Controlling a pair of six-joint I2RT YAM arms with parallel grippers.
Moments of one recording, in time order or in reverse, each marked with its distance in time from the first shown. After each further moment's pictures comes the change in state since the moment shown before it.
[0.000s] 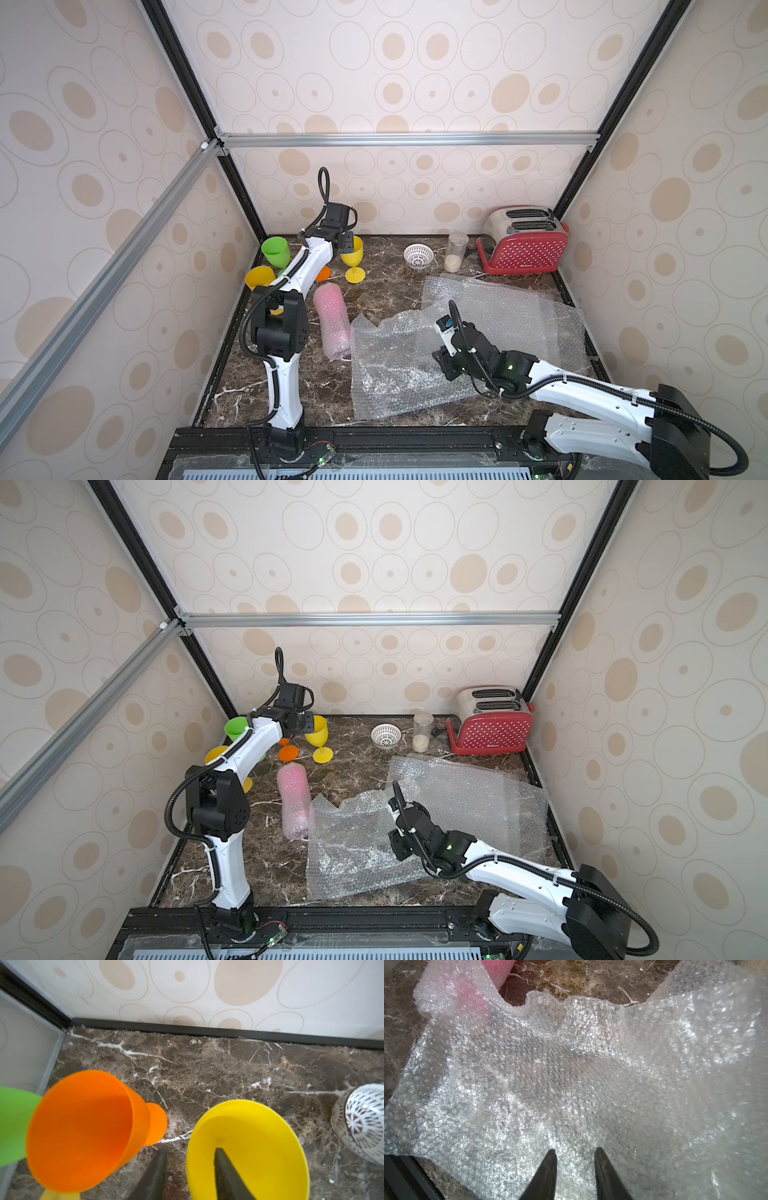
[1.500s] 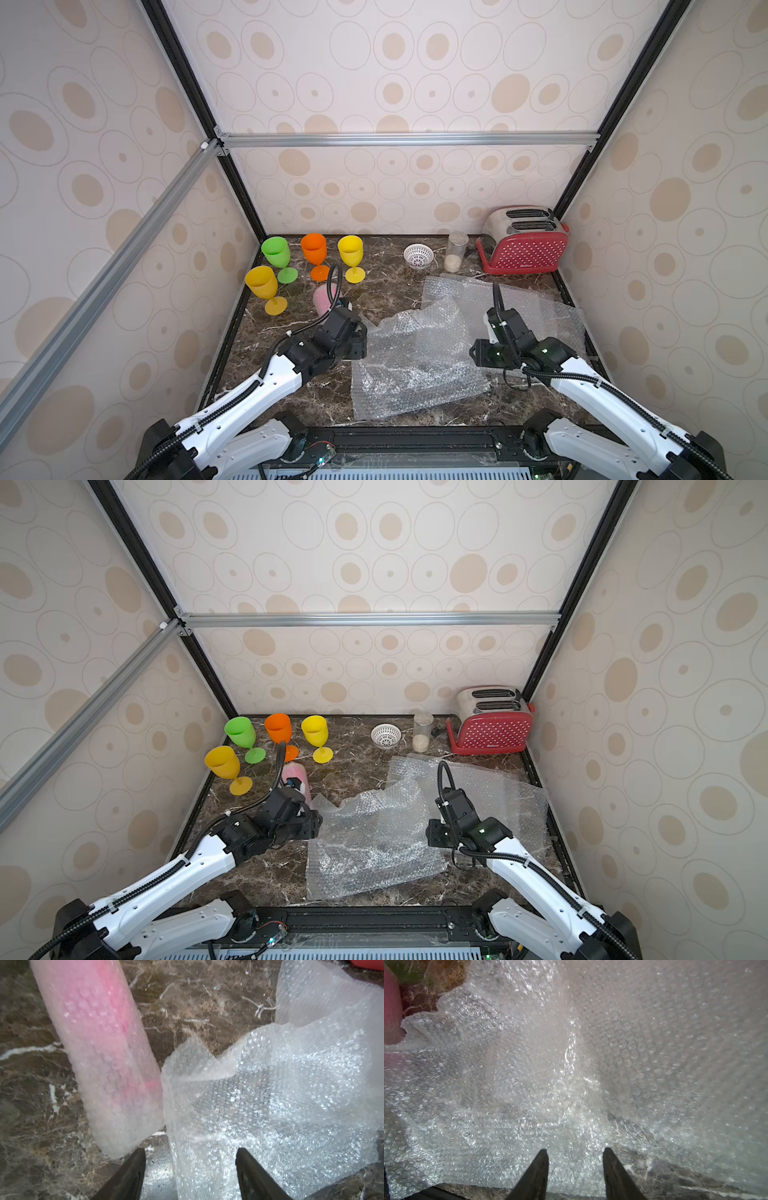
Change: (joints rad) left arm -0.507 -1.057 -1.172 -0.018 0.019 -0.422; right arm -0.398 -0.153 0.061 -0.452 -0.166 0.239
